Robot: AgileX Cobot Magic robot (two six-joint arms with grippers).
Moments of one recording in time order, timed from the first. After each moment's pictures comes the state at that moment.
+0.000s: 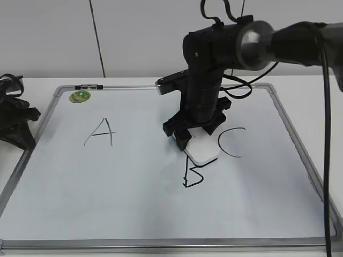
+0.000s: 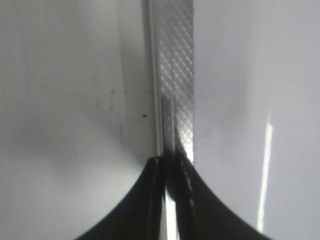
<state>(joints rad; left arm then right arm) 0.11 2.15 -1.46 -0.34 0.92 0.31 0.51 2.28 -1.83 -0.03 1.06 -0.02</state>
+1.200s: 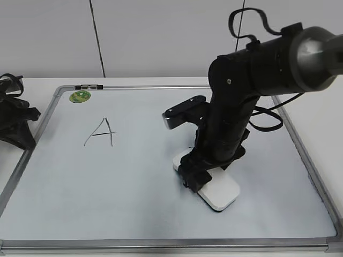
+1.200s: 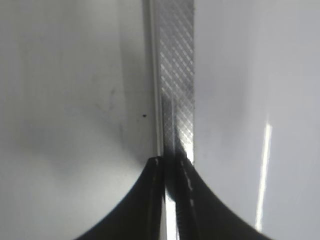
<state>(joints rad) 0.11 2.15 -1.46 -0.34 0.92 0.31 0.57 1.96 -1.31 0.05 0.85 -0.13</state>
